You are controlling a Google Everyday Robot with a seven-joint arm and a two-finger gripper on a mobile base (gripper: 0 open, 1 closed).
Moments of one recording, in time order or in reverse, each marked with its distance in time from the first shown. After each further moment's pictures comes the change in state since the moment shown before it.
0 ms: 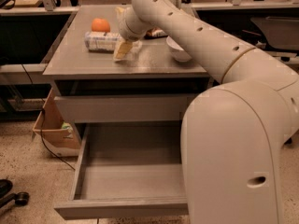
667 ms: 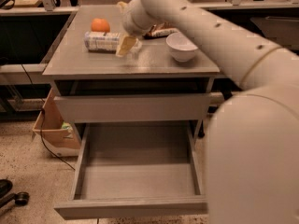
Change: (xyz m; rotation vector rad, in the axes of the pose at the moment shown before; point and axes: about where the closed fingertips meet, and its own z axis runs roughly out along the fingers) arm -0.007 -0.012 -0.044 0.066 -0.041 0.013
